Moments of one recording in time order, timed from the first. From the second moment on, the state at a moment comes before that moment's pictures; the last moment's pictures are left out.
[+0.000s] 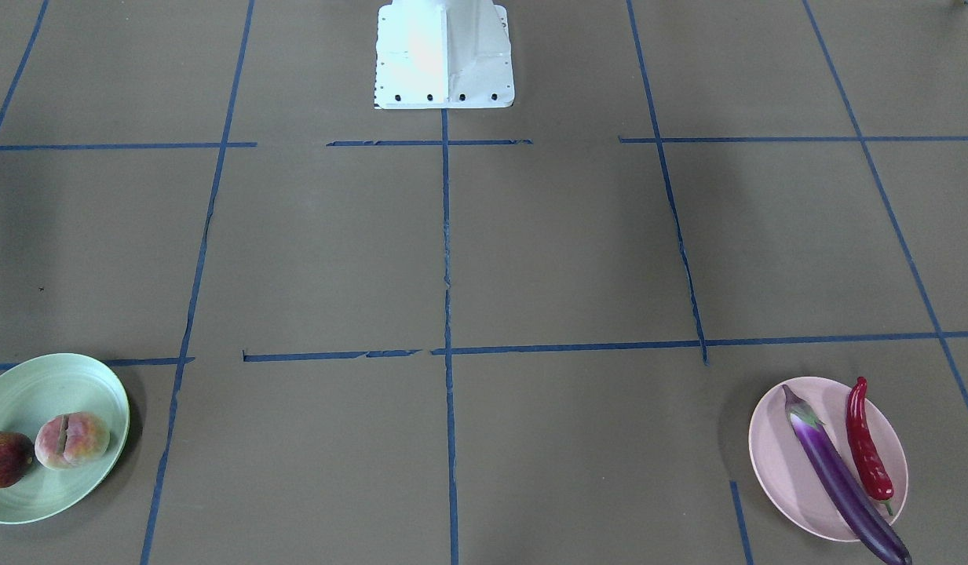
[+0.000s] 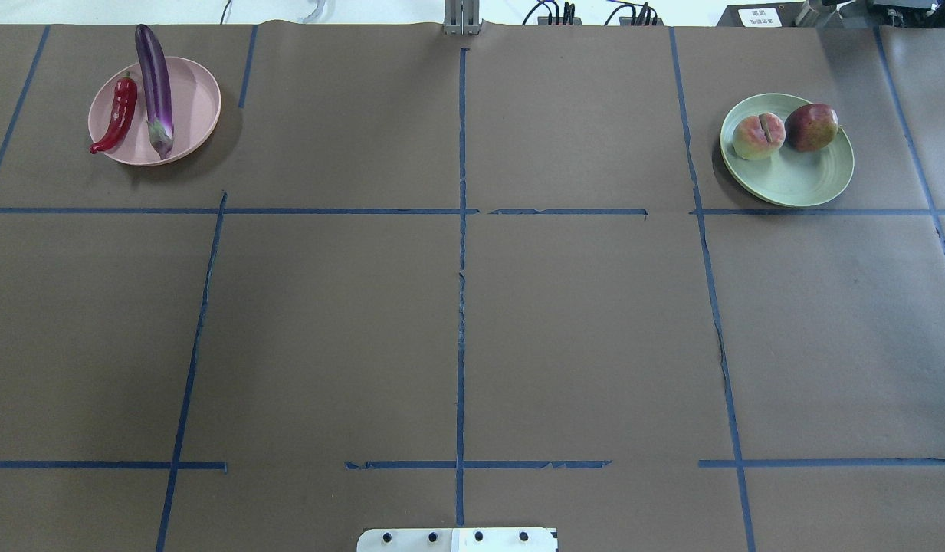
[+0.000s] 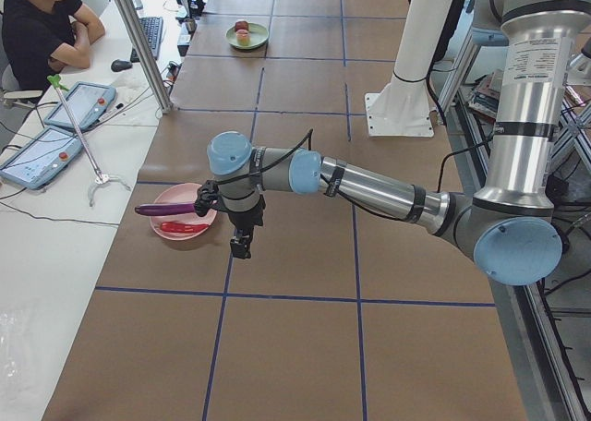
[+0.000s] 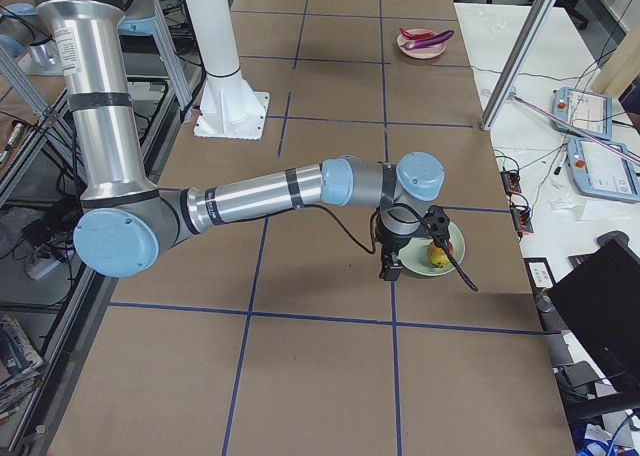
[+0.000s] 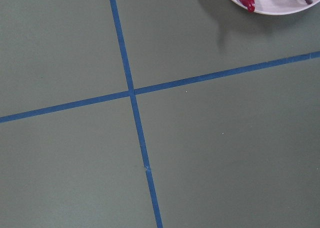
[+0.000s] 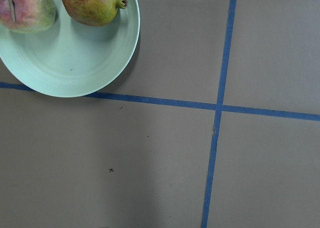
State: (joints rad) left arm -1.50 -1.62 -1.81 -1.32 -2.33 0.14; right arm 1.52 -1.42 1.69 -1.88 2.36 -0.09
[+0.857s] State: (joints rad) left arm -1.47 -1.62 -1.82 -1.33 -2.33 0.14; right arm 1.52 -1.42 1.69 -1.88 2.36 -0.09
